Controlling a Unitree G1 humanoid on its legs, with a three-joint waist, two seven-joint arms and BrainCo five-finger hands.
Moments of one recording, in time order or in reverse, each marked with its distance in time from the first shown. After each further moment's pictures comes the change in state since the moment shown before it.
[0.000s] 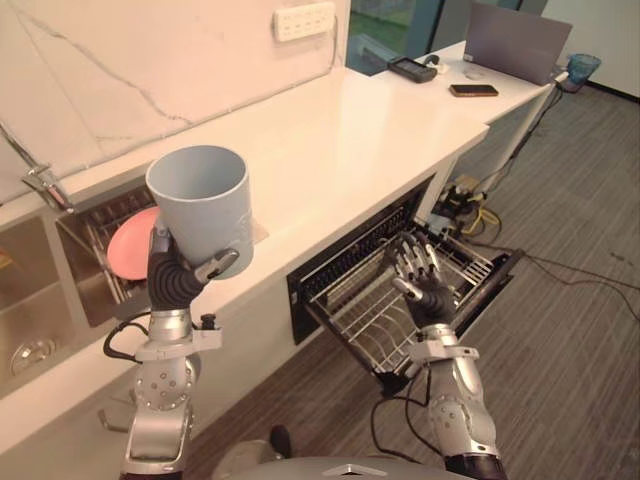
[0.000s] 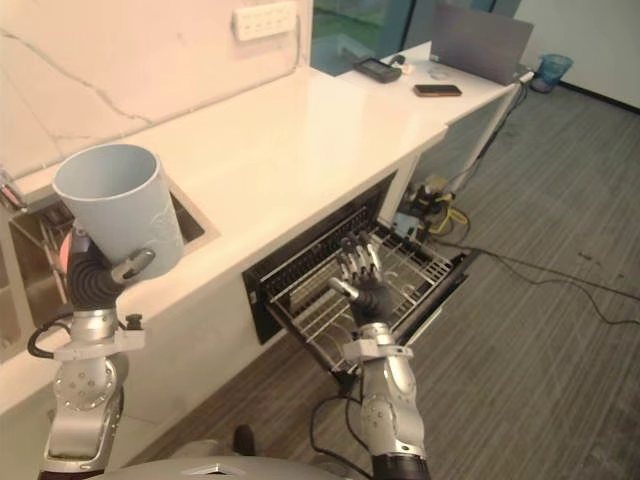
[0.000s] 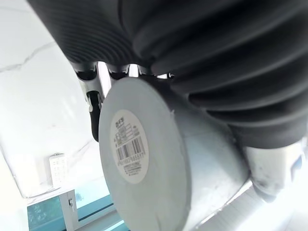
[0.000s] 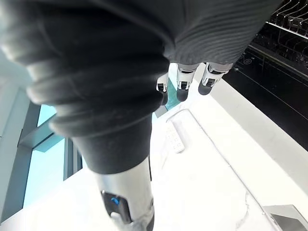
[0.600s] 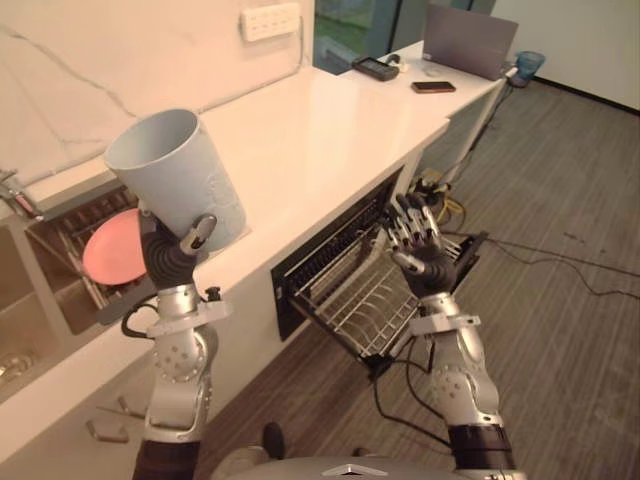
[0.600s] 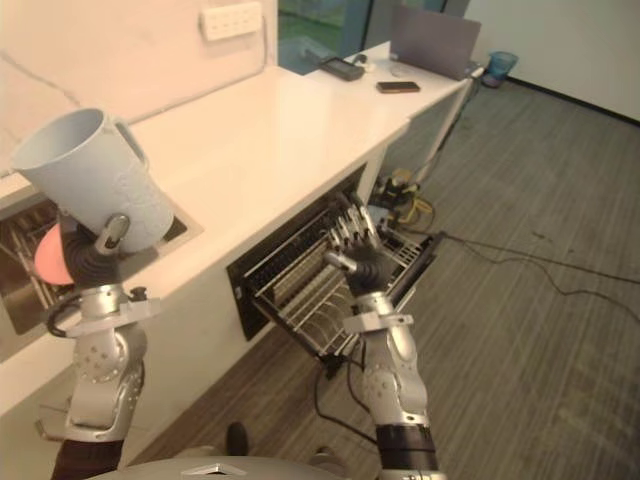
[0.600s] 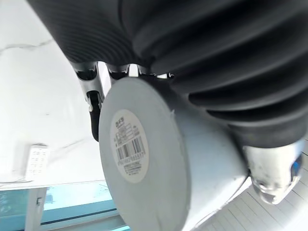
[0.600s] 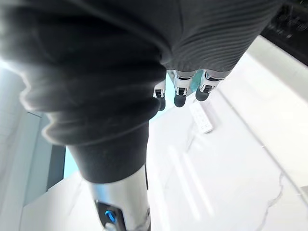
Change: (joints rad) left arm -0.185 -0.035 -0.053 0.165 -0.139 0.004 0.176; right arm -0.173 -0.061 0.004 -0.087 0.126 0.057 0.062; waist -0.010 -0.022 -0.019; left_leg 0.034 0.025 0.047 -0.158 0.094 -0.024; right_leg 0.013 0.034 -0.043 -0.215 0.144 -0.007
